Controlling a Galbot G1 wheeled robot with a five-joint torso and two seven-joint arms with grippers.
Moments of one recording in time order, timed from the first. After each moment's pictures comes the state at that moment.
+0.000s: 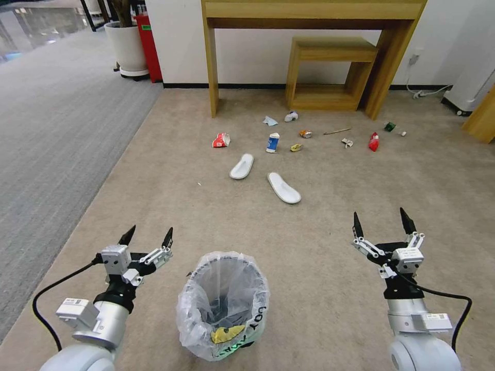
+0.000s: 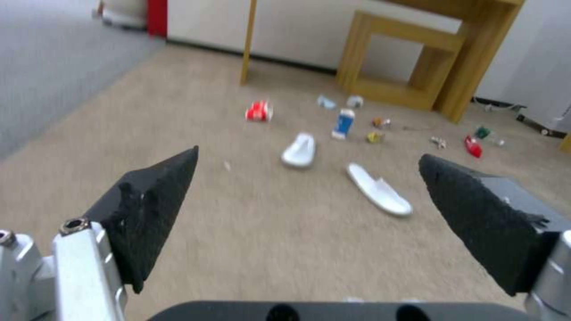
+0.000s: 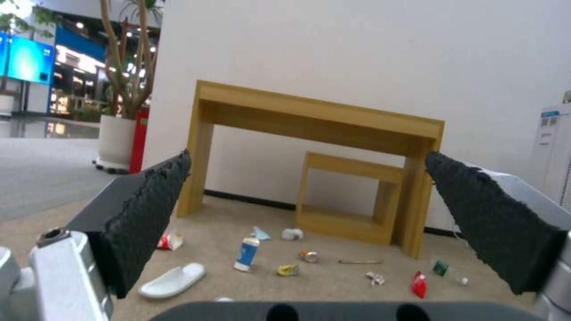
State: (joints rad) left arm 1.73 -1.16 -0.59 -2.33 -0.57 0.10 -0.15; right arm -1.60 1.26 0.64 2.05 0.14 0.44 0.05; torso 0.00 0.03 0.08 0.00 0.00
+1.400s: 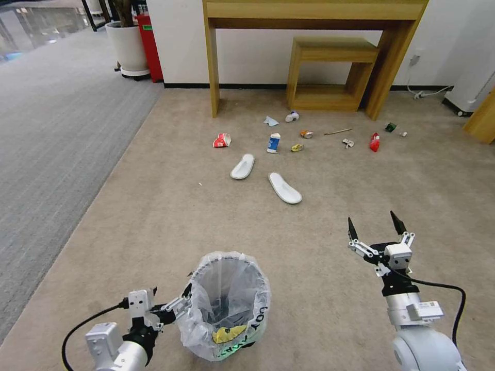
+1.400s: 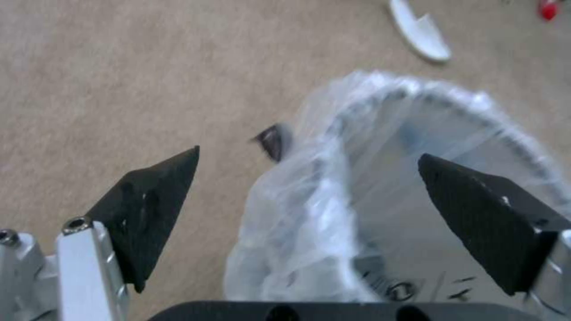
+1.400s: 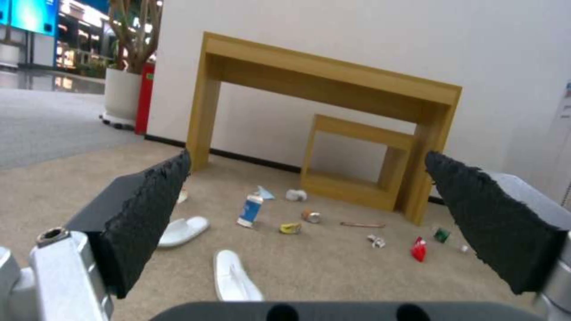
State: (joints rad) left arm 1.86 -0.99 -0.42 -2.35 -0.77 0.26 -0.47; right arm -1.57 1.18 0.61 2.00 0.15 0.36 0.08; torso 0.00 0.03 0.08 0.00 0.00
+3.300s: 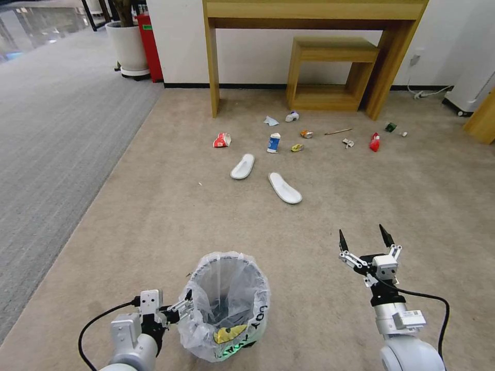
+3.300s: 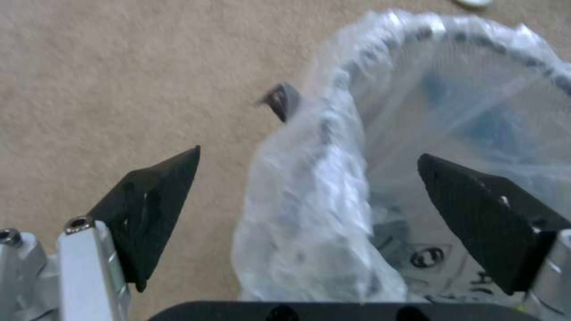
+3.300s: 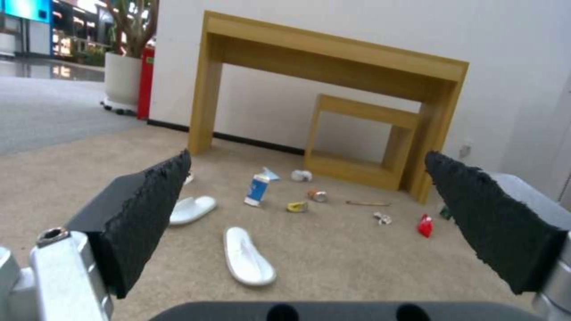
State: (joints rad) left arm 1.71 -0.89 -0.24 -2.34 -0.86 0.32 -0.70; right arm -1.58 1.25 0.58 1.94 0.10 0.37 0.07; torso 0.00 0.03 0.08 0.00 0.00
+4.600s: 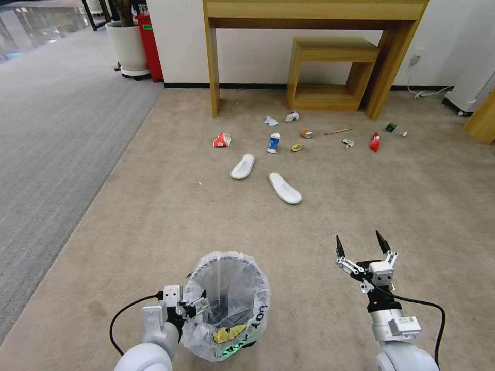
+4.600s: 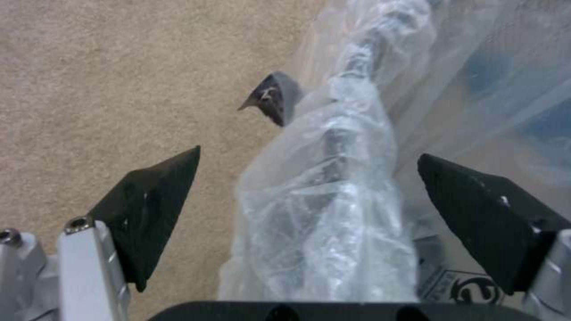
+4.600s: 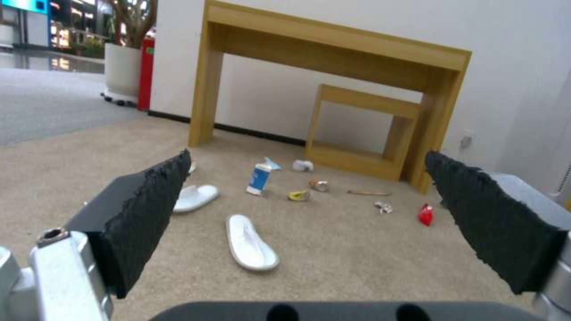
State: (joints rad) left arm 1.42 -0.85 -0.04 -2.12 -0.91 0.31 -0.73; right arm -1.59 1.27 0.59 1.93 0.08 0.39 0.06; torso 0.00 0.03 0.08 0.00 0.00
